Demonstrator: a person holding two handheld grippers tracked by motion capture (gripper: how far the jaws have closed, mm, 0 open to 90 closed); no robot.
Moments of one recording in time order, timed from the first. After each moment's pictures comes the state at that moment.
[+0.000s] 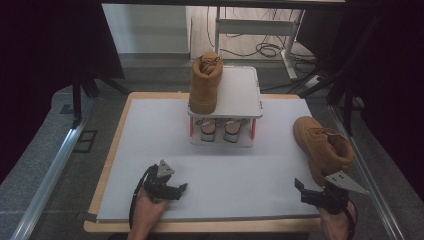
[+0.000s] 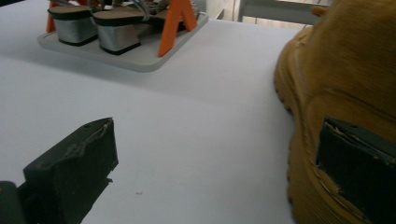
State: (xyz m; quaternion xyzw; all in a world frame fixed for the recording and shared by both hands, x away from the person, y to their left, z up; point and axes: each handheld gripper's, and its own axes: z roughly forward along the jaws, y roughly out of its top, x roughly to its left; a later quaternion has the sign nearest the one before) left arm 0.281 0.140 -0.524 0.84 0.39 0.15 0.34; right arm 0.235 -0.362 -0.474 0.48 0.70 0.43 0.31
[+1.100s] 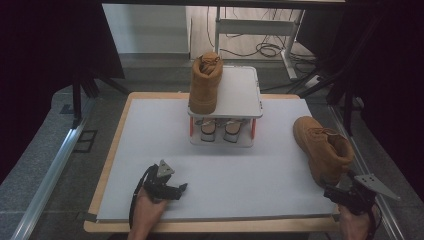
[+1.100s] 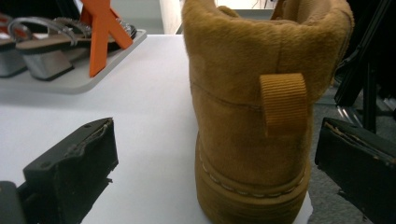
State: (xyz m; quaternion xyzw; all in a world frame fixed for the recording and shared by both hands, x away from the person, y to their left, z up) left arm 0.281 0.140 -0.524 0.84 0.39 0.15 0.34; right arm 0.234 -0.420 -0.473 0.54 0.63 0.44 0.35
